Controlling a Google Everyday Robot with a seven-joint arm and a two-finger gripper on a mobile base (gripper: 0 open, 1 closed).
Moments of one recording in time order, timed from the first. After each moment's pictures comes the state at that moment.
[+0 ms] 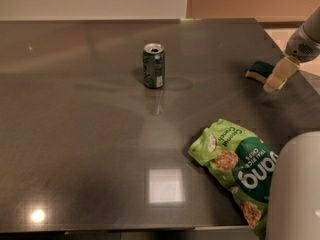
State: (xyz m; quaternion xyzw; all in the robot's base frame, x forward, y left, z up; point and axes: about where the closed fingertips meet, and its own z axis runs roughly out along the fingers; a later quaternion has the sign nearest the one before) arm 0.667 -0.366 0.849 -0.44 0.88 0.02 0.17
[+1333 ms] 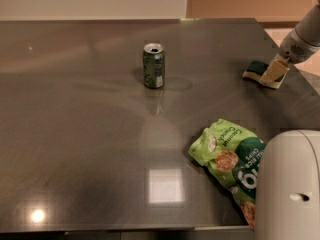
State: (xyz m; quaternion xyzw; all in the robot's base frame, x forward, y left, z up) arm 0.682 -0.357 0.834 -0.43 0.88 0.04 0.17
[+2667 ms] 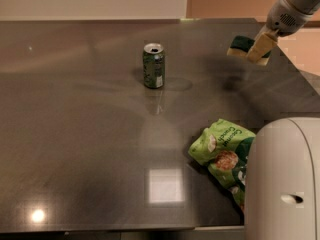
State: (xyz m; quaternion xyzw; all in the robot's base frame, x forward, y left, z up) arm 0.678 -0.283 0.918 -0.49 0.85 0.04 0.20
